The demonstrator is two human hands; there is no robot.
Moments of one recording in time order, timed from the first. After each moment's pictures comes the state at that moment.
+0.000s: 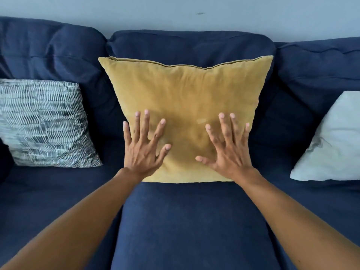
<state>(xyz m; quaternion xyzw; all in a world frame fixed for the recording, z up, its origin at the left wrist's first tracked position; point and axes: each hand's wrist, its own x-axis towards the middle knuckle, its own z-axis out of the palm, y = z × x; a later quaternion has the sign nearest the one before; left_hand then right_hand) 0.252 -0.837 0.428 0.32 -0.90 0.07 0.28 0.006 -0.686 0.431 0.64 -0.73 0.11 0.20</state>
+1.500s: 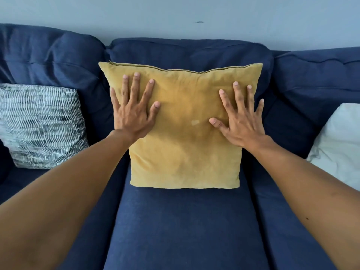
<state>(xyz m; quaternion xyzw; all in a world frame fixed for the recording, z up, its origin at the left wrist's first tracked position) 0.200 -0.916 0.506 0.44 -0.88 0.03 0.17 -0.083 -0.741 0.495 0.57 -0.81 0.07 0.08</state>
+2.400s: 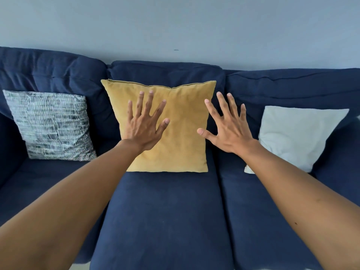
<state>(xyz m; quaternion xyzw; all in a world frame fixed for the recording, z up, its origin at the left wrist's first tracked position) 0.193 -0.733 0.616 0.40 -0.91 0.04 0.11 -0.052 -0.584 0.627 0.61 -0.79 0.04 0.08</state>
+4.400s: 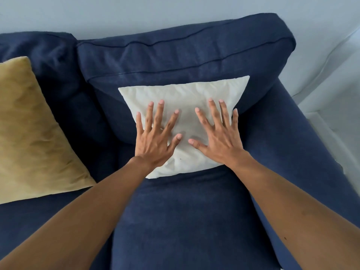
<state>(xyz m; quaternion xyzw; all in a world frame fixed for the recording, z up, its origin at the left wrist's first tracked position) -0.298 -0.517 0.442 0.26 -0.95 0.01 0.18 -0.484 -0.374 0.455 0.57 -0.81 0.05 0.10</state>
